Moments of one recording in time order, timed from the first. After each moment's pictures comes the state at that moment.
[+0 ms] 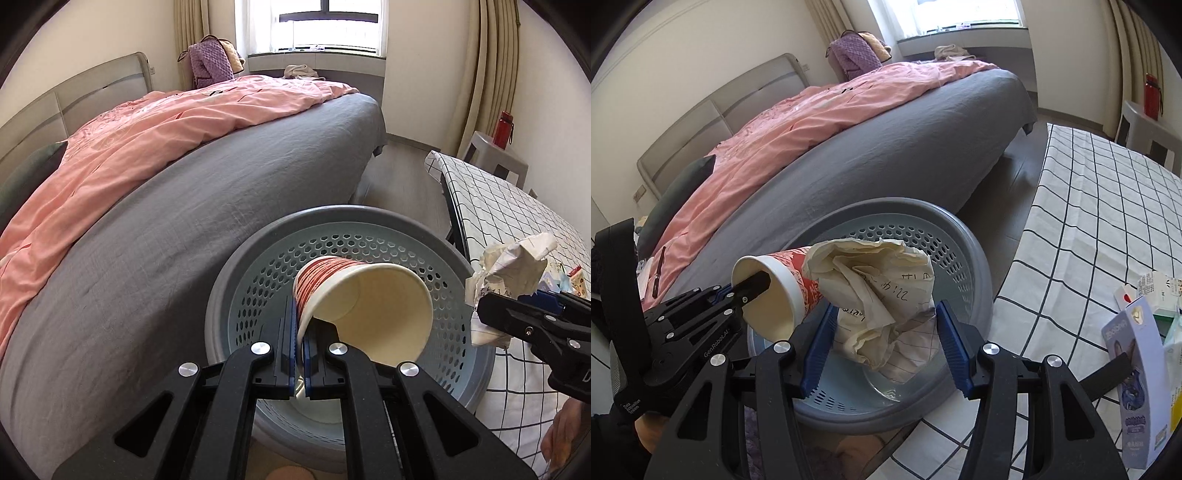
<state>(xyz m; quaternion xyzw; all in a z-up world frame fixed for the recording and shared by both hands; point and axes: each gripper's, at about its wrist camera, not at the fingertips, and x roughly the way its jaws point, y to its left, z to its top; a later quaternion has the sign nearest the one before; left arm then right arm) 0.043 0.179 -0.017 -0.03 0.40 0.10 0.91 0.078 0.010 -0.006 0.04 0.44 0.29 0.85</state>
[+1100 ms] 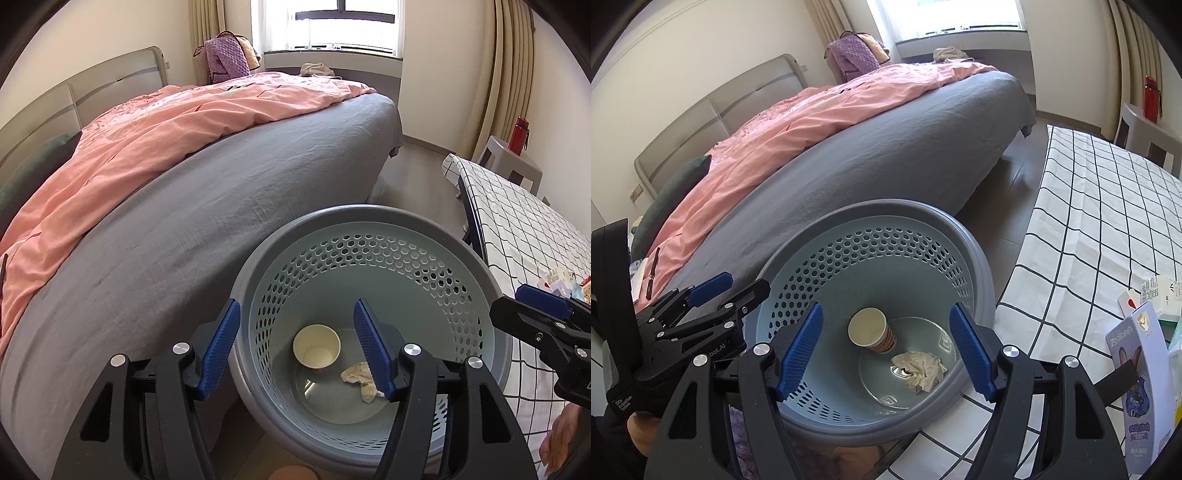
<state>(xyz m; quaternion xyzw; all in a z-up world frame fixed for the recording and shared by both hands) 0.042 0.190 -0.019 -0.04 0.40 0.13 0.90 0.083 0.014 -0.012 0.03 0.43 0.28 0.86</state>
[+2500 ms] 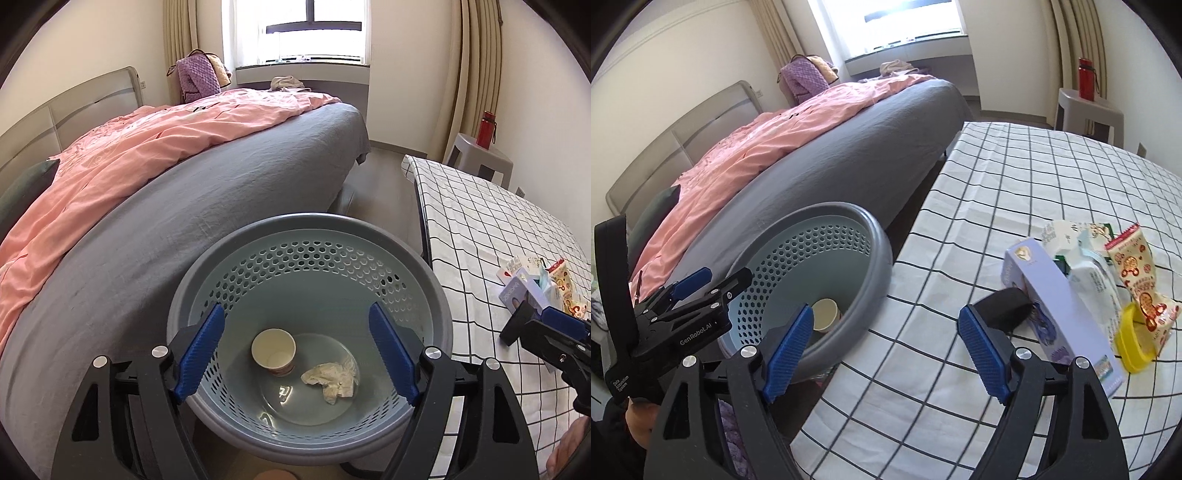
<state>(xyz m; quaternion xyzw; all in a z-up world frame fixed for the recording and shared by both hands) 0.034 0.130 -0.006 -0.02 0.38 0.08 0.92 0.037 -0.081 0.002 0.07 0.42 0.19 0.89</state>
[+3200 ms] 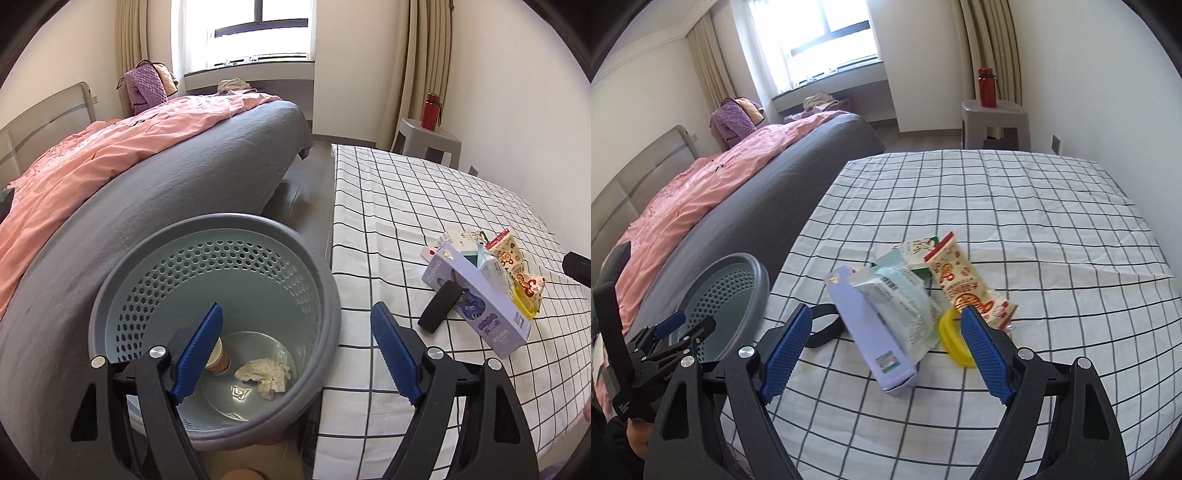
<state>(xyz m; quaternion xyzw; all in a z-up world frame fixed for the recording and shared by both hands) 0.032 0.043 -0.008 0.00 0.38 -0.01 0.92 0.015 -0.223 0.036 0.09 0.39 0.05 0.92</state>
